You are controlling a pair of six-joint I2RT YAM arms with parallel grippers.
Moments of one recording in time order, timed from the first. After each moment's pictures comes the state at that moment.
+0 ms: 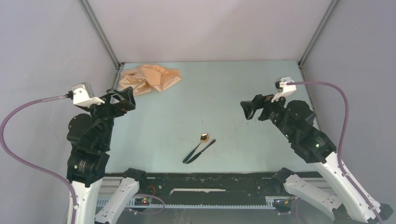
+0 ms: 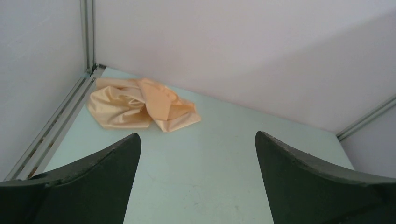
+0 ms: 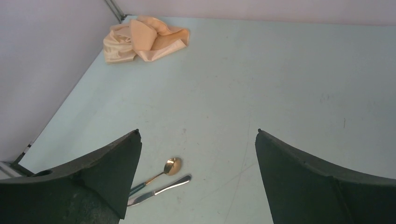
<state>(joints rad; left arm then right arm) -0.20 0.59 1.19 -0.52 -0.25 -0.33 0.63 0.75 1.06 -0.47 0.18 0.29</state>
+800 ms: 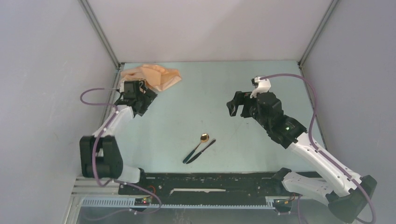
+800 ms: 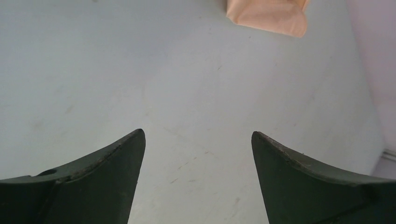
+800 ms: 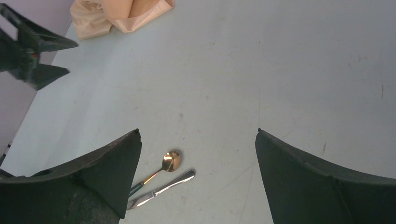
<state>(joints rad) -0.02 1.35 0.97 -0.40 -0.11 -0.84 0.67 0.98 1.00 -0.37 0.23 0.40</state>
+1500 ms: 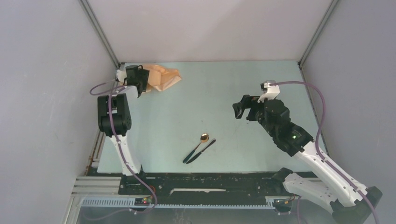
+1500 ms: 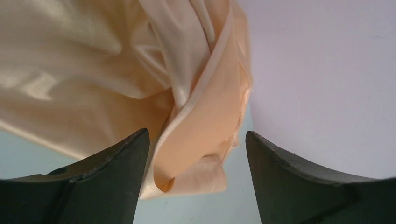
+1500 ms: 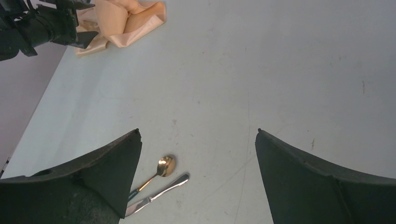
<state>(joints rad) 0.09 2.06 1.38 0.13 -0.12 -1.21 0.66 0.87 0.89 -0.33 0.28 0.42</state>
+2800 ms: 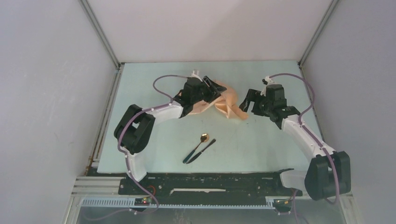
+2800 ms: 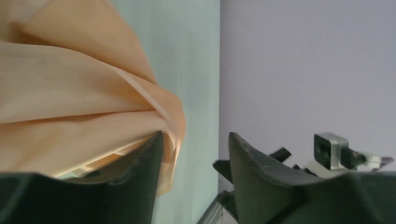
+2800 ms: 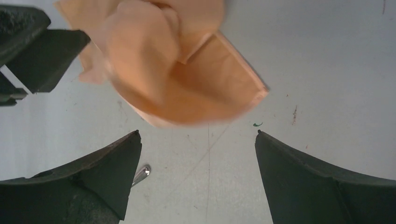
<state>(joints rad) -0.60 1.87 1.20 0.38 0.14 -1.23 0.23 1.23 0.88 -0.30 -0.15 0.43</state>
